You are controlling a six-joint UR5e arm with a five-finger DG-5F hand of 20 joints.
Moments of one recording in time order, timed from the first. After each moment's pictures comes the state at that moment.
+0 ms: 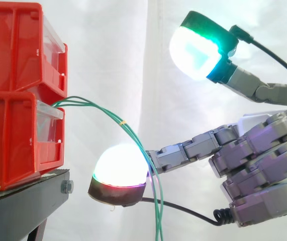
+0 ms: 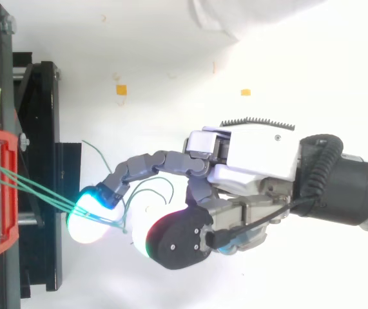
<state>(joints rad) 0.24 -2.24 -1.30 -2.81 -1.19 0.19</state>
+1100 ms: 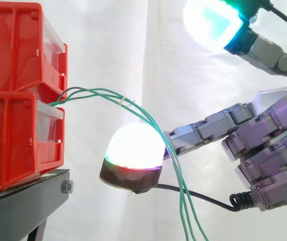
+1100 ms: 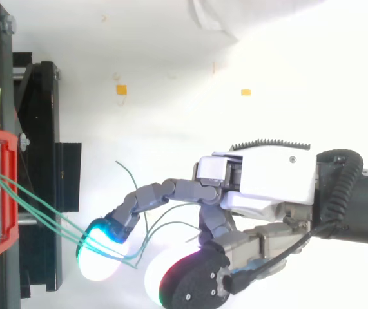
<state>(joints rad) 0.26 -2.20 -1.30 -2.88 -1.24 0.19</state>
